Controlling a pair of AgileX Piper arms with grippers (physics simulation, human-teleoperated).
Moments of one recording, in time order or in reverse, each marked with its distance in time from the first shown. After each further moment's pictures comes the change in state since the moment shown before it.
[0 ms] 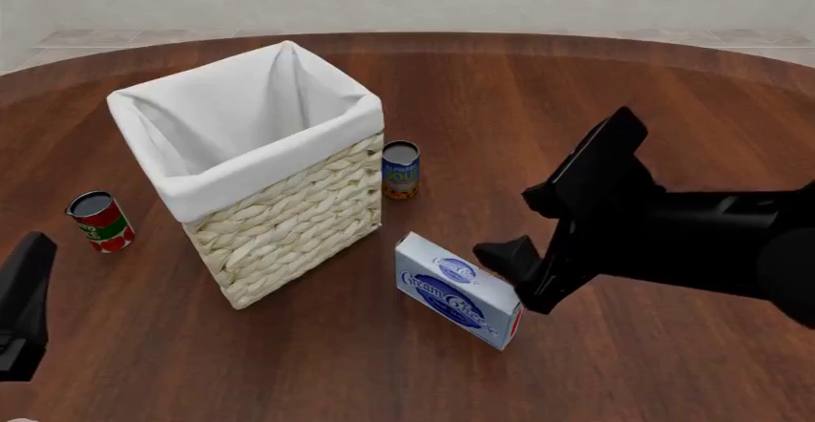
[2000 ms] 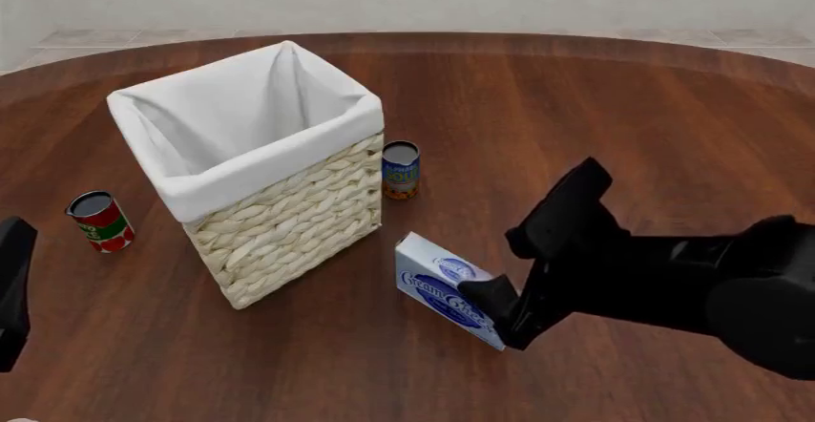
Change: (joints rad) left arm 0.010 0.000 -0.044 0.007 0.002; right arm 0.046 0.086 0.088 -0.121 0.079
